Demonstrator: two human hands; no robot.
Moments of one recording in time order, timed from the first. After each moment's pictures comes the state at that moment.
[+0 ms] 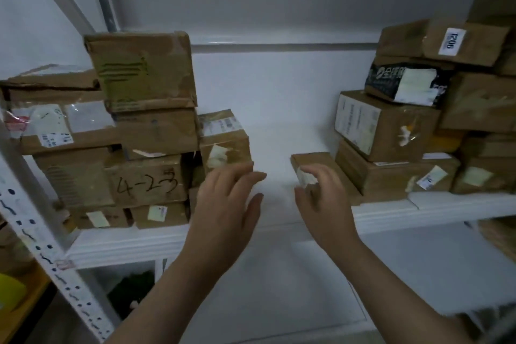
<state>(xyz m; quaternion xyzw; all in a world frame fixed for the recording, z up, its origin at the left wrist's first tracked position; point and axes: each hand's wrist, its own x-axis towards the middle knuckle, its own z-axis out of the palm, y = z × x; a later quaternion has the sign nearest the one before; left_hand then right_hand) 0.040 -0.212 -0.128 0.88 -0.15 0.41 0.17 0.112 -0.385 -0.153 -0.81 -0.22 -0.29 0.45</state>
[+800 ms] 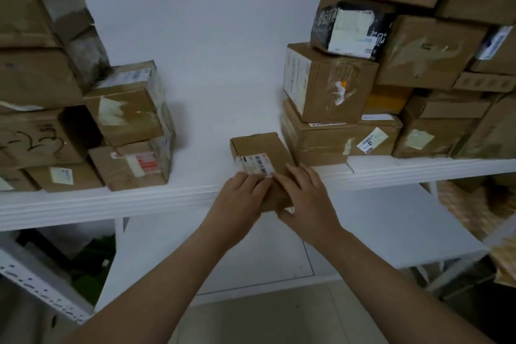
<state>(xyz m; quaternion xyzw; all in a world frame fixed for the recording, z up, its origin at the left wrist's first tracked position) 0.117 -0.348 -0.227 0.94 -0.22 0.26 0.05 0.145 -0.525 -0.235 -0.93 -0.27 -0.18 0.15</state>
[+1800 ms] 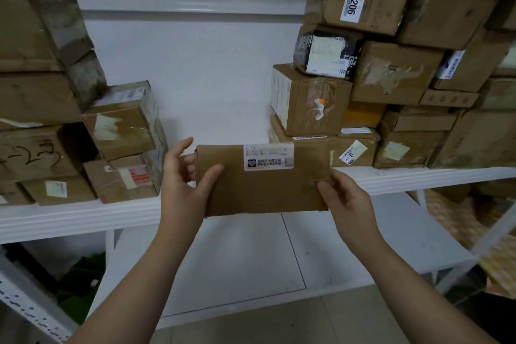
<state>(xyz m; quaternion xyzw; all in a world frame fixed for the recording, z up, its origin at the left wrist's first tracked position) 0.081 -0.342 -0.162 0.75 0.02 0.38 0.54 0.116 -0.585 -0.186 -0.76 -0.14 -0.15 0.62</state>
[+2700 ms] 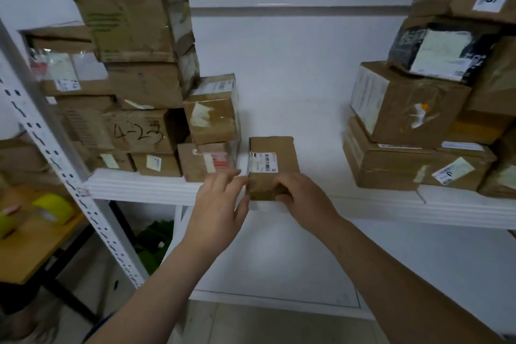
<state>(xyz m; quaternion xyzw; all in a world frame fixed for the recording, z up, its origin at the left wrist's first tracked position) 0.043 -0.271 -0.195 0.94 0.04 0.32 0.13 0.161 -0.426 -0.212 -0.86 -0.40 -0.10 0.30</state>
